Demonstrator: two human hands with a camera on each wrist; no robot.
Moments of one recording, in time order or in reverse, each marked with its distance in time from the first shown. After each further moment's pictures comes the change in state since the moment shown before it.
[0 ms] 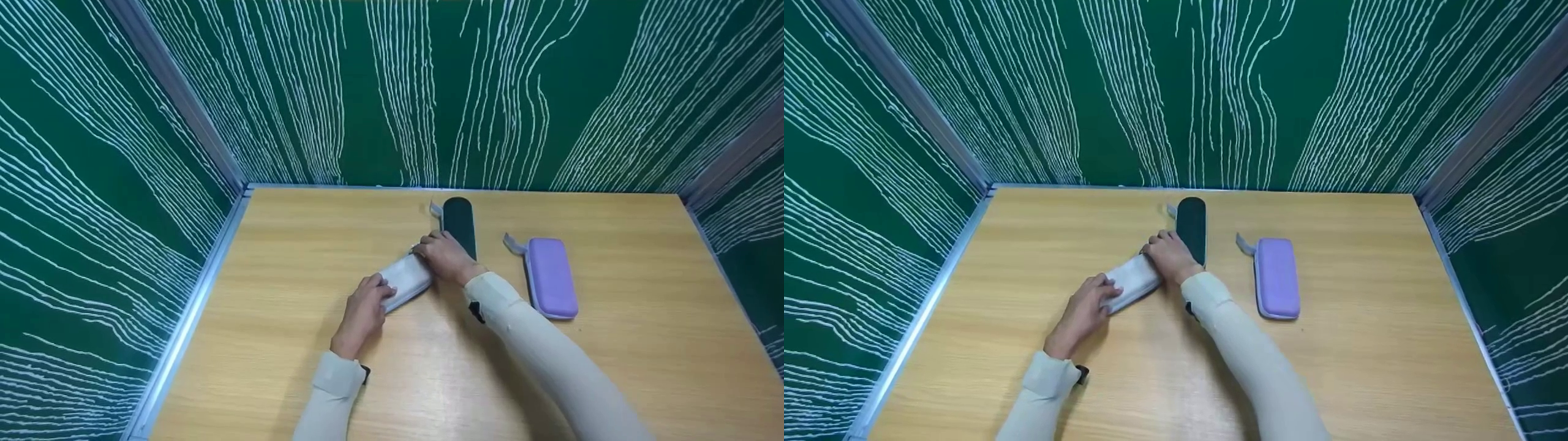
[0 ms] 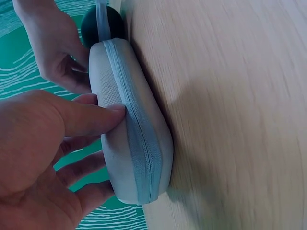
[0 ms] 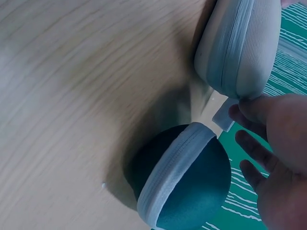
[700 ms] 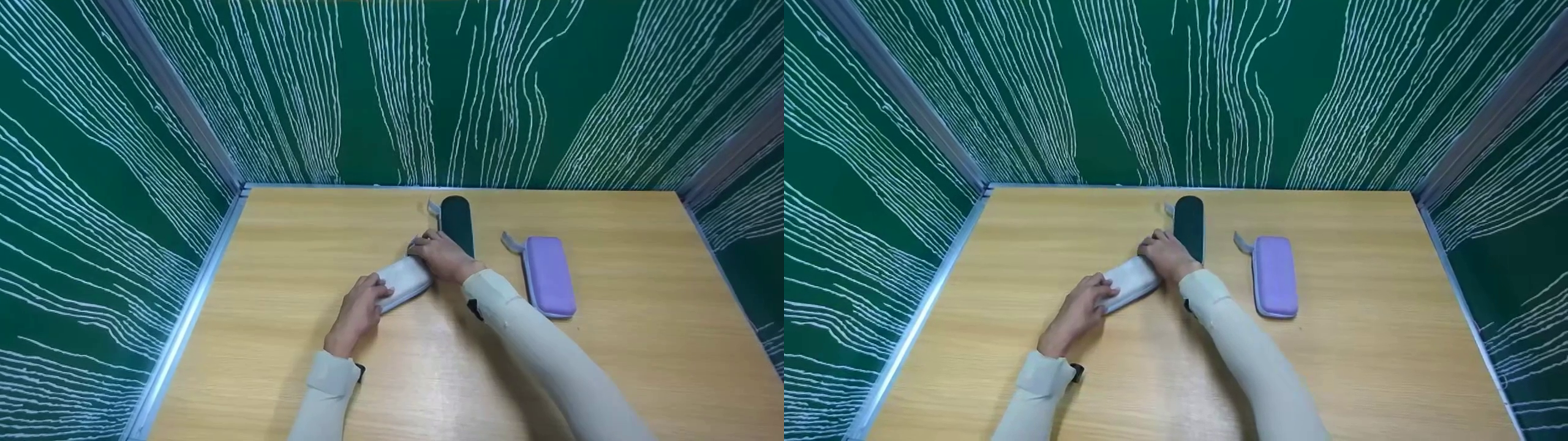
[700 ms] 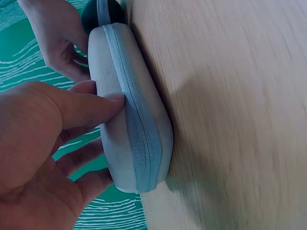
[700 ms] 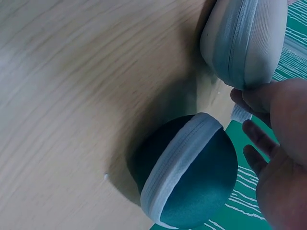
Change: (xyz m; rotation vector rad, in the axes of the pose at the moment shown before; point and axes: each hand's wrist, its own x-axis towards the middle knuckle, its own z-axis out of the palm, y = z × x) left_hand -0.002 -0.009 -0.004 -0.059 0.000 0.061; right_hand -0.002 0.003 0.001 -0.003 0.008 -0.104
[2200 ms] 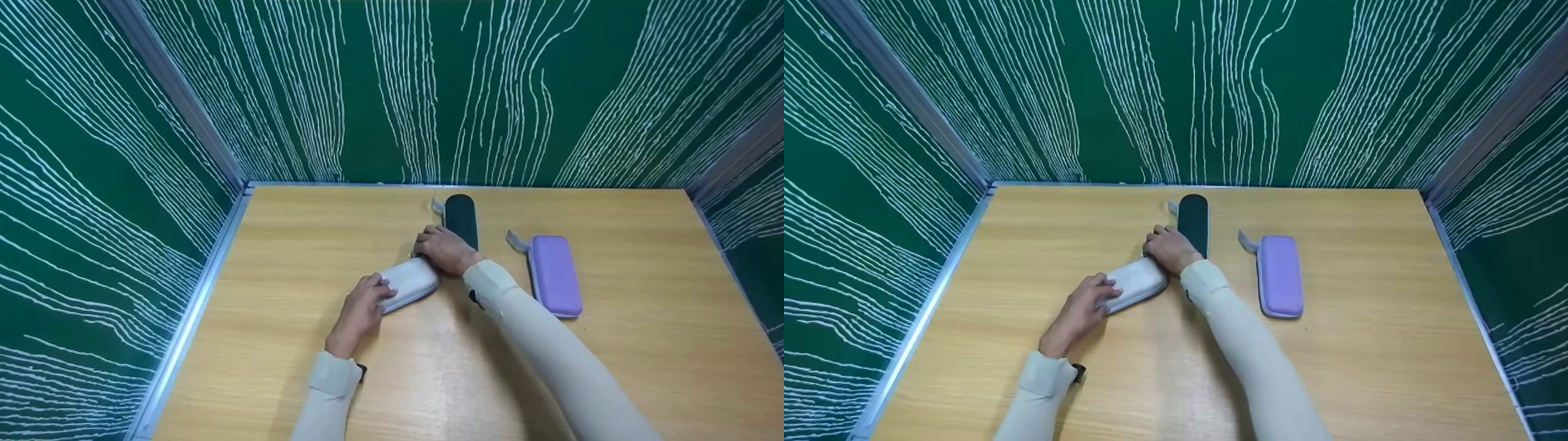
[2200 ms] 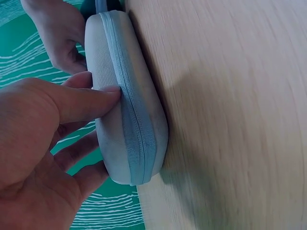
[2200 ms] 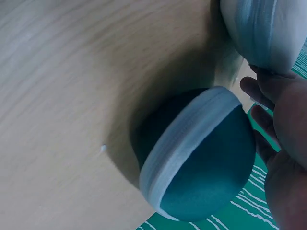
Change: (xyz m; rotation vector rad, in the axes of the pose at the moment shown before) left_hand -0.002 -0.006 0.001 -0.007 0.007 0.031; right_hand 0.017 0.015 0.001 -0.107 -0.111 -0.078
